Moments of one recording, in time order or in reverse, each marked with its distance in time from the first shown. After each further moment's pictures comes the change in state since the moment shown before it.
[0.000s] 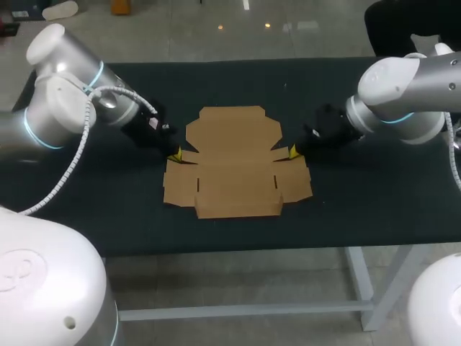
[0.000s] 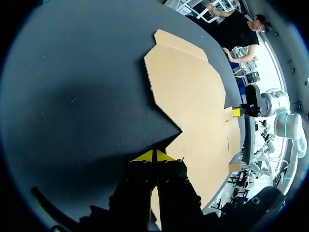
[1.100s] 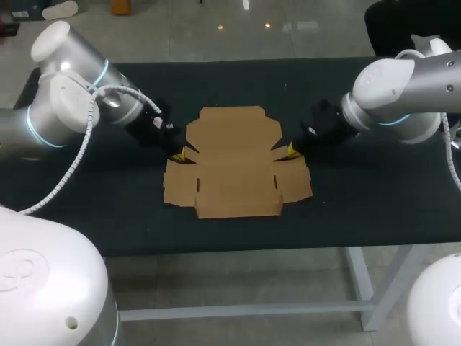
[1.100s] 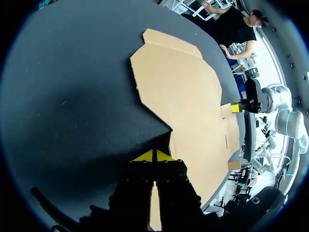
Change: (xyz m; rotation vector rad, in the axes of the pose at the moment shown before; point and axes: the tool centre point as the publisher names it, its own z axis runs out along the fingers) left arm 0.011 0.002 0.000 -0.003 -0.007 0.028; right arm 0.006 0.004 0.000 -0.017 -0.030 -0.020
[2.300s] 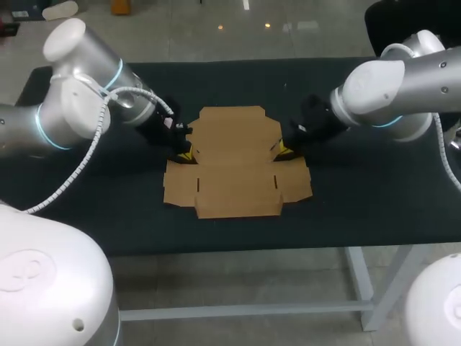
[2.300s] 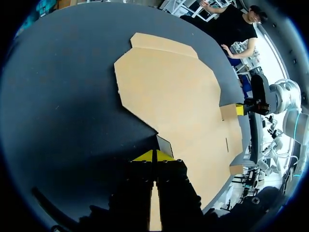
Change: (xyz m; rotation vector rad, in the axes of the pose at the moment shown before) left arm 0.020 -0.003 0.003 0.042 -0.071 0.026; right arm 0.030 0.000 0.005 -0.002 -0.029 -0.092
